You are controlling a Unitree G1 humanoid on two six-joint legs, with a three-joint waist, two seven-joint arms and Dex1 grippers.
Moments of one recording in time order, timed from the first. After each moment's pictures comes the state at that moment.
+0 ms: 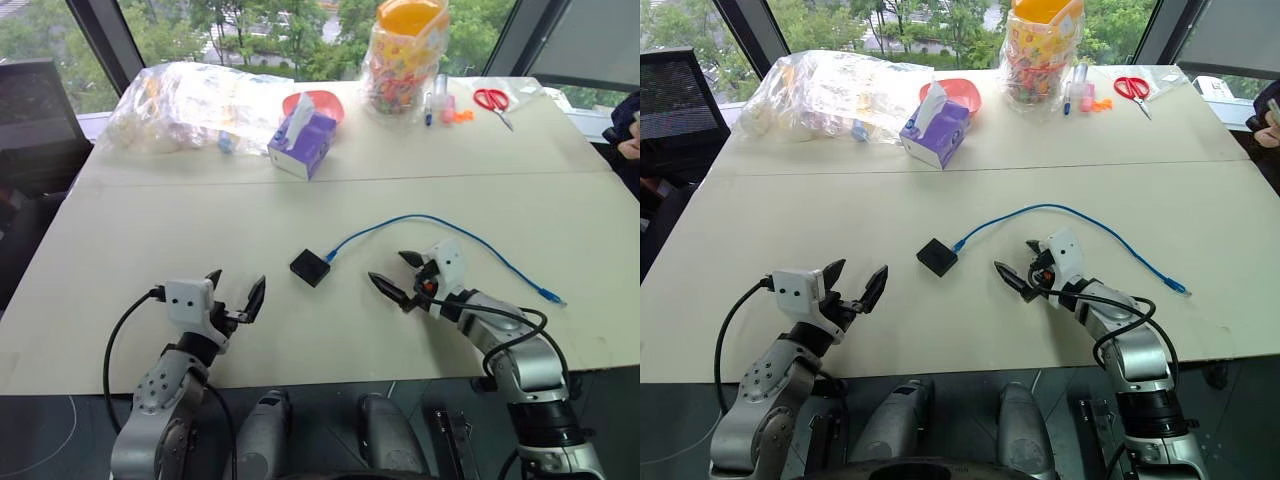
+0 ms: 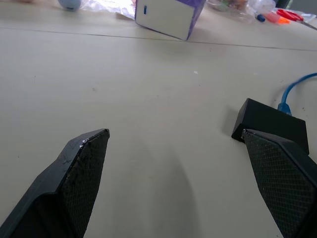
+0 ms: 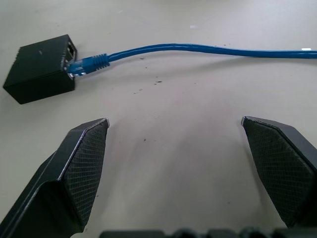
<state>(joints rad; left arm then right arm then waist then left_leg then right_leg) 0.26 0.17 0.05 -0.55 -0.31 0.35 -0.23 -0.14 -0.41 -0.02 -0.16 0.32 0.46 0.62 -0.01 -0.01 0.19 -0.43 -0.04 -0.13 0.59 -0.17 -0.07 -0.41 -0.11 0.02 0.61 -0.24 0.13</state>
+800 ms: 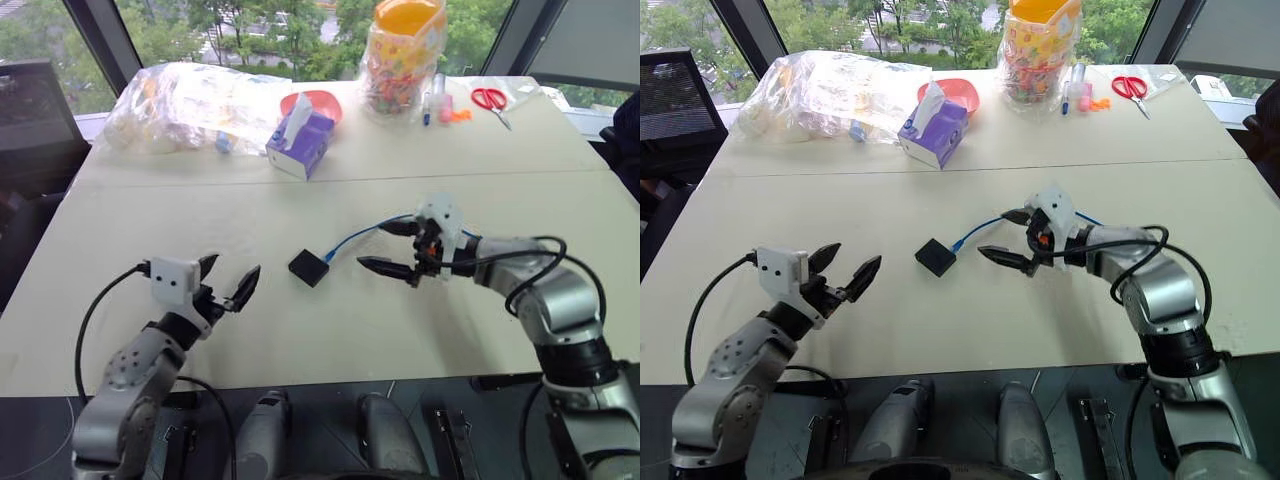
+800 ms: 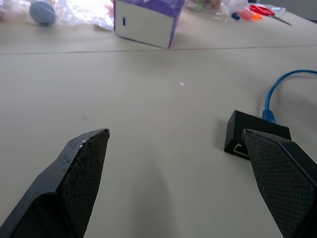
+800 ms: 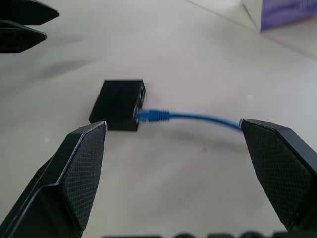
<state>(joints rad) 0.15 0.36 0.17 -0.57 -0.50 0.51 -0.35 -0.50 -0.65 0.09 -0.17 0.41 0.67 0.92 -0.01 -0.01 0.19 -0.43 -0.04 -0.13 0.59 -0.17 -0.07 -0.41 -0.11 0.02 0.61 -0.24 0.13</state>
